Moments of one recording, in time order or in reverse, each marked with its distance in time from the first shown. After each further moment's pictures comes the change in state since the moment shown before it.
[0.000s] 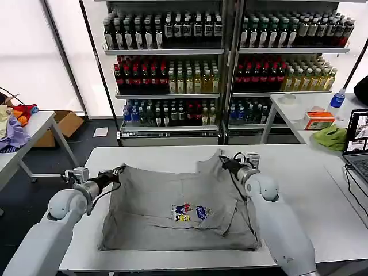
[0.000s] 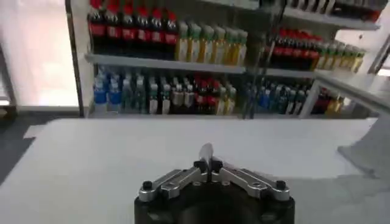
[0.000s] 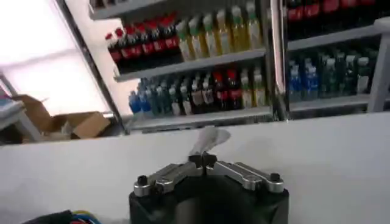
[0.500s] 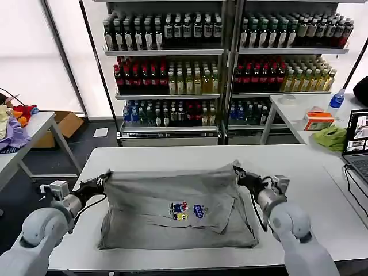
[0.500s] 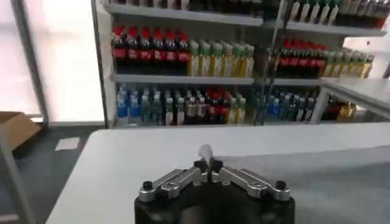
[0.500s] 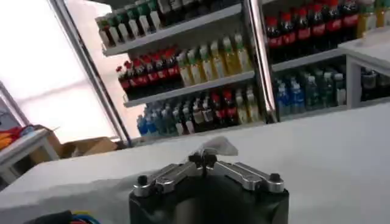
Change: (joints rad) left arm 0.347 0.072 -0.204 -0.307 -0.027 0.015 -0.086; right arm -0.477 -0.066 0.179 0.470 0.063 0.003 0.062
